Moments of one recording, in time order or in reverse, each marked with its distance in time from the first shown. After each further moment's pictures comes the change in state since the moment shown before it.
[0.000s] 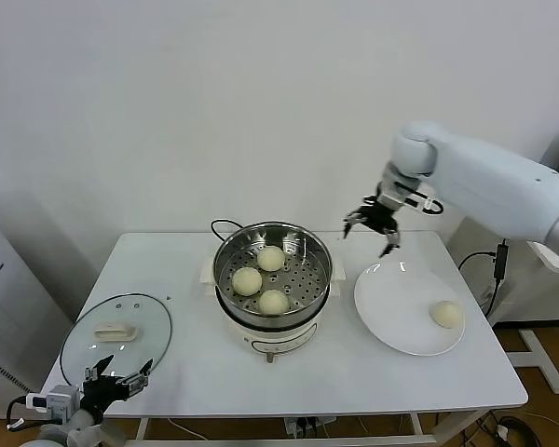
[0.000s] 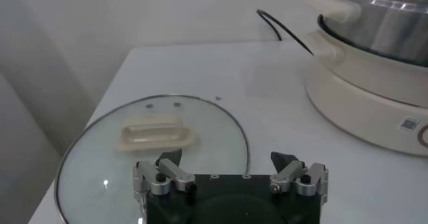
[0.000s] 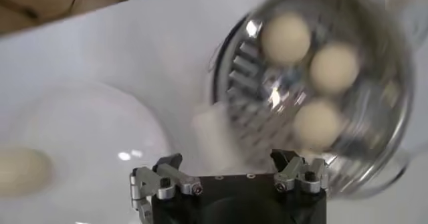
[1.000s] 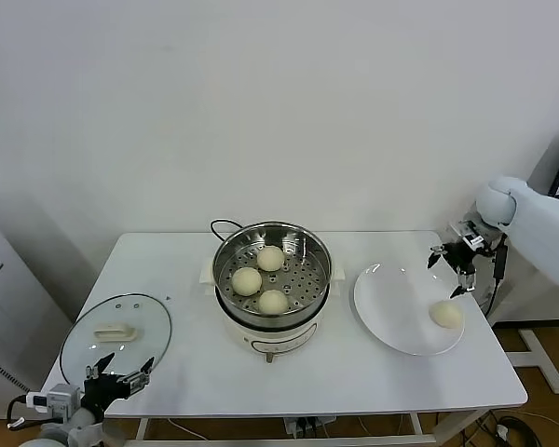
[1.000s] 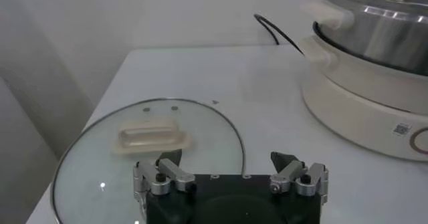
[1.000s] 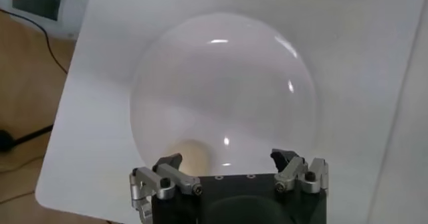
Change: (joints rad) left arm -0.004 -0.007 -0.002 -0.008 0.001 0.005 -0.001; right arm -0.278 -0.126 0.143 -0.246 -0.076 -0.198 0.065
